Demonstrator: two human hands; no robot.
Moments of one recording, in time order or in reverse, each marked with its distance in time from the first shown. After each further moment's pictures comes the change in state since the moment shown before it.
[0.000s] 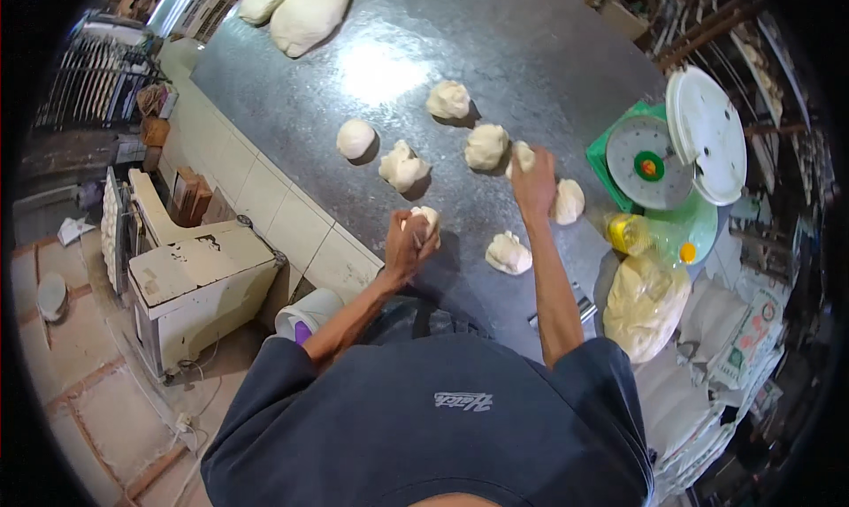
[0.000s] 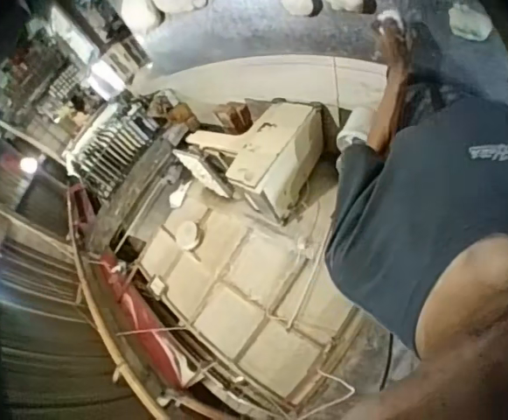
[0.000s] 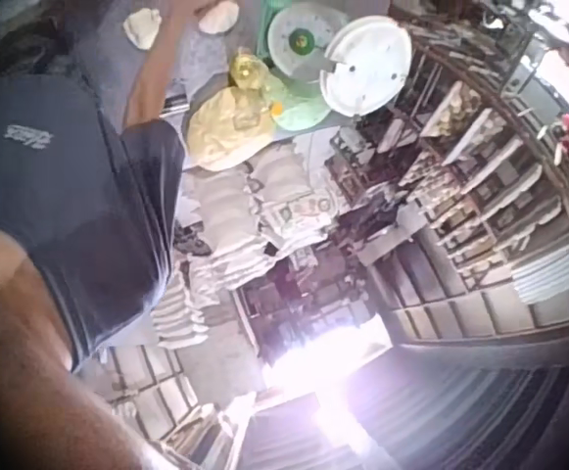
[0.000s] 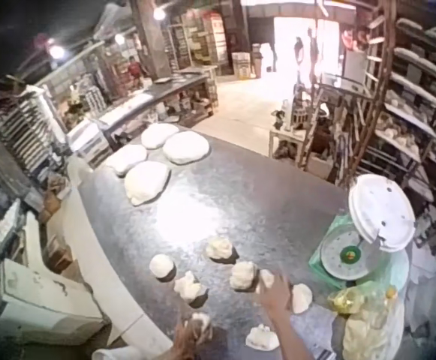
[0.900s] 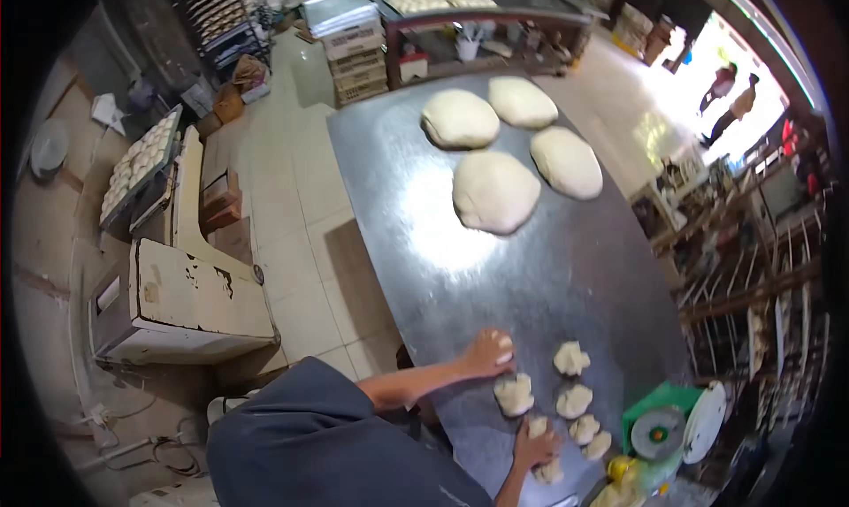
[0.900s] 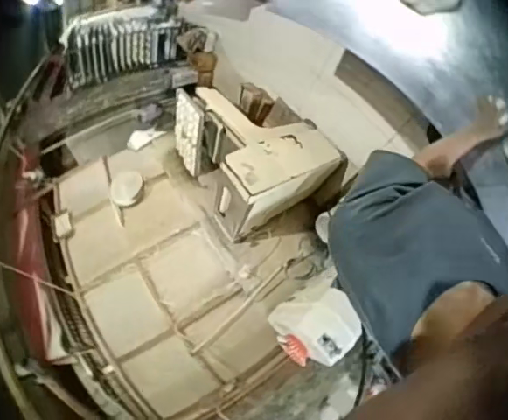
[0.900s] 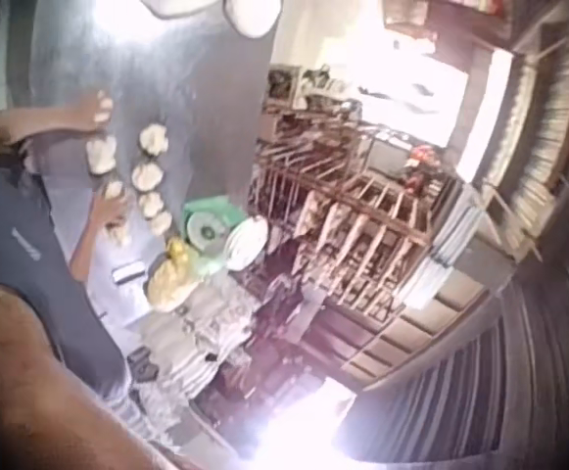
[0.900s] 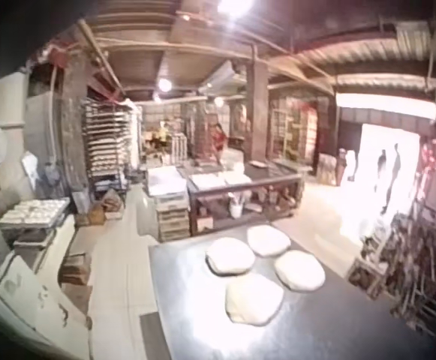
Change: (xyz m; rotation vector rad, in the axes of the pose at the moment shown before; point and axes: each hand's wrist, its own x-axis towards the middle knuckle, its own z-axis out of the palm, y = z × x) left_hand 0.213 -0.131 -0.088 0.267 0.001 0.532; right_hand -0.116 -0.073 0.120 -0.843 0.150 0.227
